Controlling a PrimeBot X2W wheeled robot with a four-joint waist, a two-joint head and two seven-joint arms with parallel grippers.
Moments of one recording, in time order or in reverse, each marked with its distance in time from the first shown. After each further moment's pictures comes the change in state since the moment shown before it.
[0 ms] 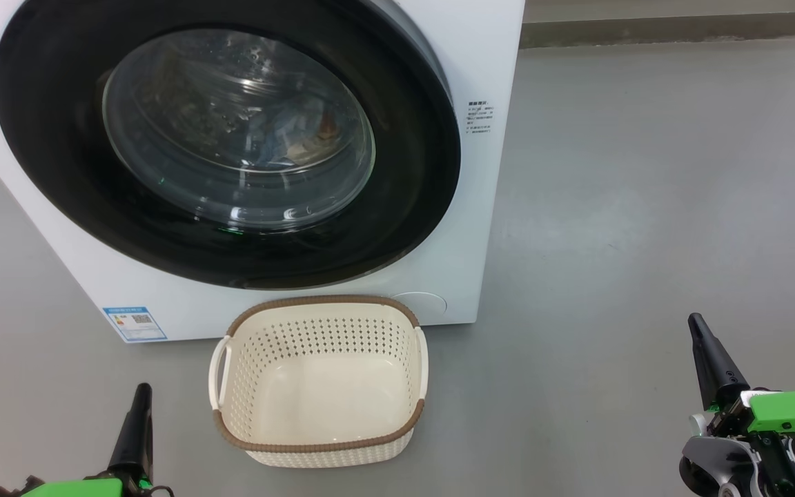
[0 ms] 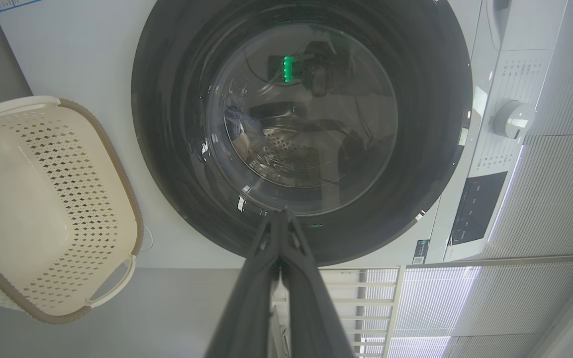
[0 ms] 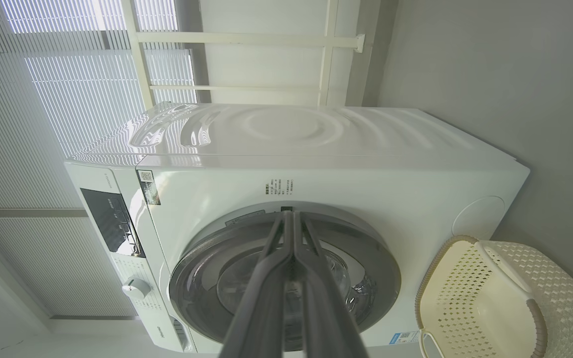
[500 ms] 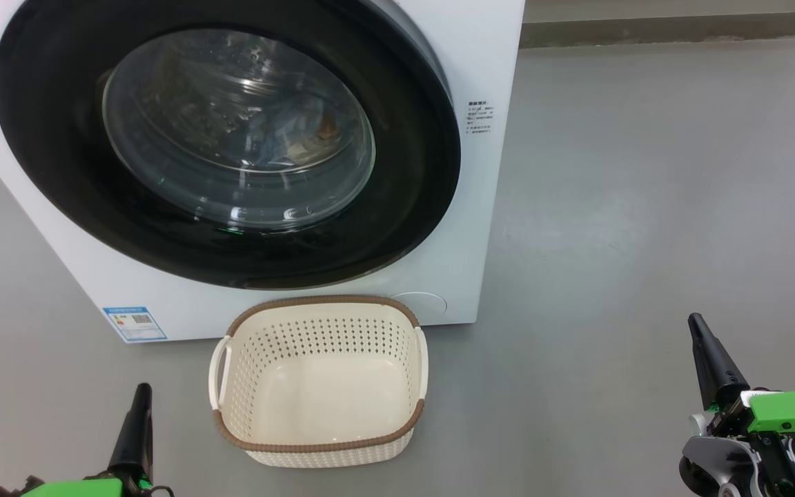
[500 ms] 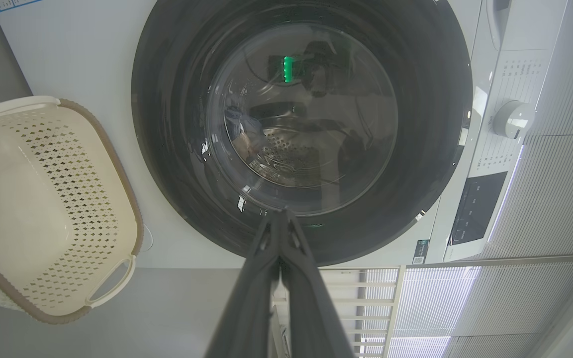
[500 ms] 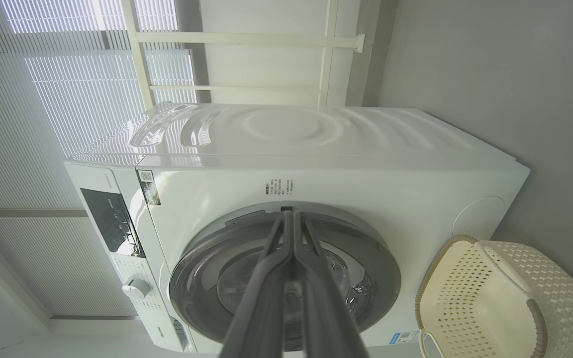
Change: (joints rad) left arm 0.000 0.000 0.000 0.000 0.000 0.000 0.000; right arm 0.000 0.000 0.000 0.000 0.000 0.000 0.000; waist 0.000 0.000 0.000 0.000
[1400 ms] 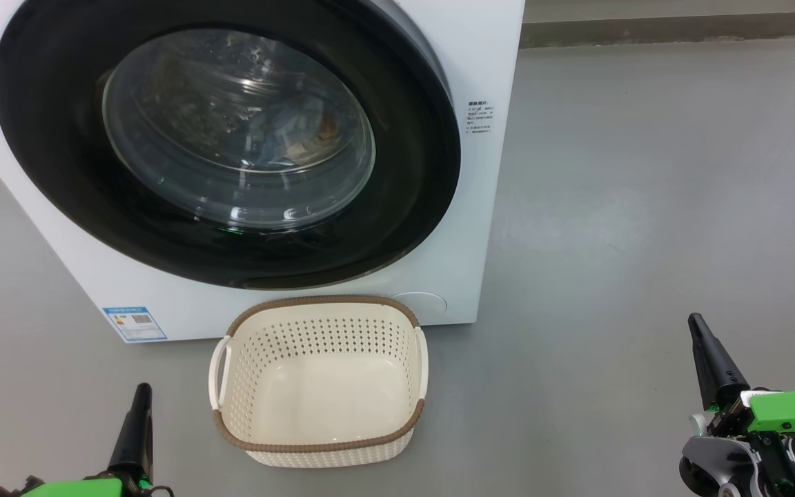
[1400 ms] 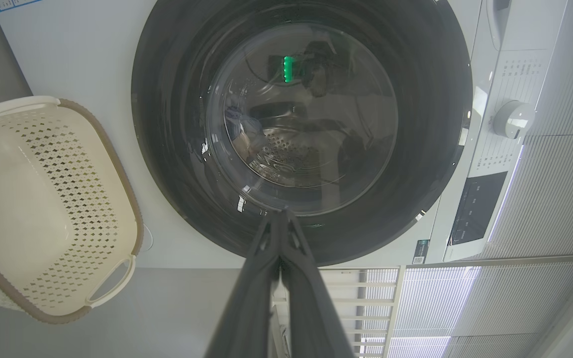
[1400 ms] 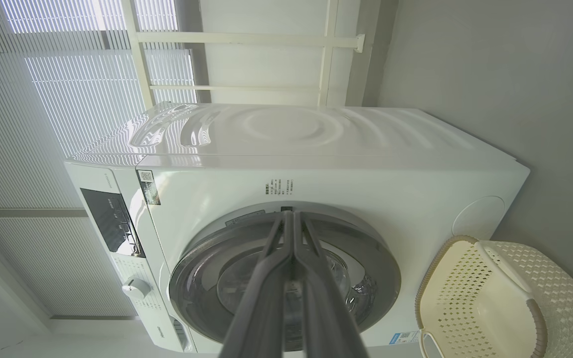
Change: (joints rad) left arm 0.000 0.000 0.000 0.000 0.000 0.000 0.000; right arm 0.000 0.000 0.000 0.000 0.000 0.000 0.000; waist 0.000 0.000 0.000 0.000
